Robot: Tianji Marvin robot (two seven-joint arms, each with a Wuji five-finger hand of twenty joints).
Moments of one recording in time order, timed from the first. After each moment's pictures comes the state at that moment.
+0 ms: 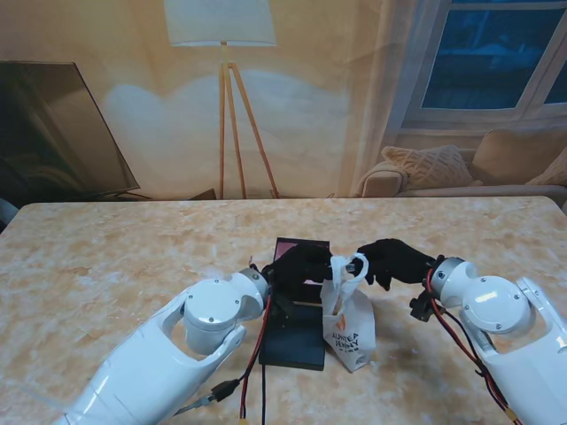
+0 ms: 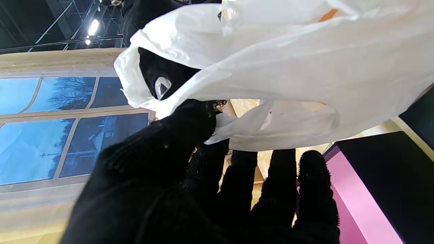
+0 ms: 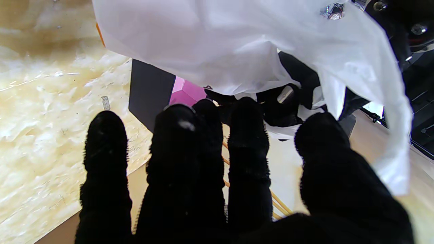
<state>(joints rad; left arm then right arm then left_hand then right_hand) 1.28 -1.23 -0.86 -1.61 -0.27 0.25 -0.09 -1.49 -1.02 1.37 -1.68 -0.23 -0.04 0.51 0.94 -0.45 0.70 -0.16 0.69 0.33 0.96 1.06 0.52 0.30 0.38 0.49 0.32 0.32 0.35 0.66 0.03 0.27 0.74 0.67 0.55 -0.33 0.44 -0.15 0.85 -0.16 0.84 0.76 1.08 0.00 0.85 0.81 1.19 -0.09 1.20 0.64 0.60 0.31 1.24 0.41</state>
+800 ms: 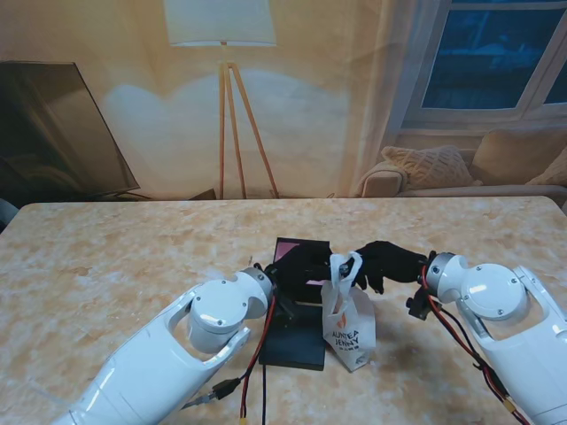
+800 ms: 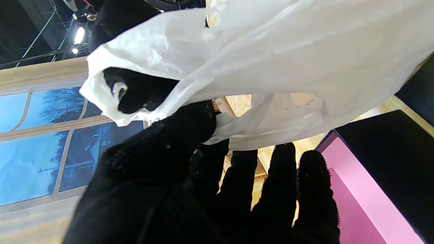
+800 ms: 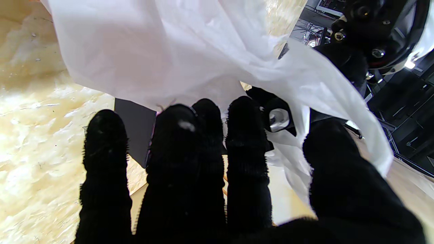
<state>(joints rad) 1.26 -1.23 -0.83 -1.60 -0.18 0.25 -0.06 -1.43 -1.00 1.33 -1.64 -0.15 -0.03 0.64 0.96 -0.45 0.68 -0.16 0.68 0.33 0.96 1.06 0.51 0.30 0.37 0.49 0.31 0.32 0.35 0.66 0.03 0.27 0.74 0.67 0.46 -0.30 0.46 -0.11 0.89 -0.13 0.80 0.86 1.10 0.00 0.85 0.81 1.20 -0.09 1.20 0.64 0.62 0.31 1.25 0.37</state>
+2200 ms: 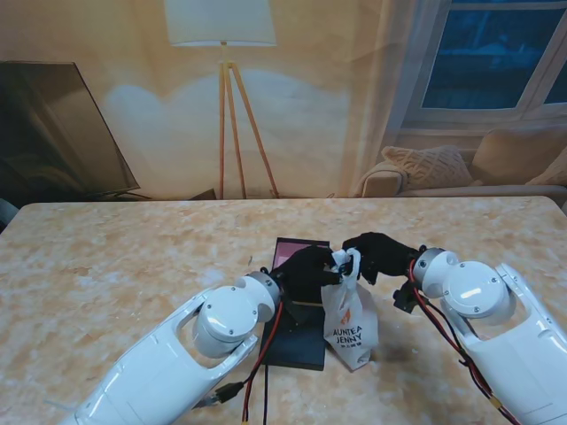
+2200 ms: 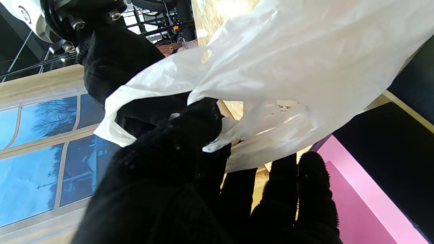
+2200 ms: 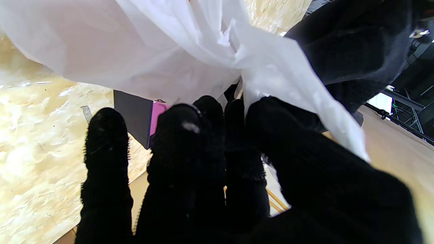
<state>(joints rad) 1.26 -1.24 -0.79 -1.62 -0.10 0.28 -0.01 -1.41 -1.03 1.28 -1.67 -0.20 0.08 0.51 1.01 -0.42 0.62 -0.14 0.64 0.37 0.96 1.07 0.47 0.31 0.38 0.49 0.28 0.34 0.35 0.66 0.02 0.26 0.74 0.67 0.65 -0.60 1.01 -0.18 0.82 -0.10 0.99 0.62 1.15 -0.02 0.82 0.80 1.25 -0.10 1.18 0.64 0.64 0.29 1.25 0.33</state>
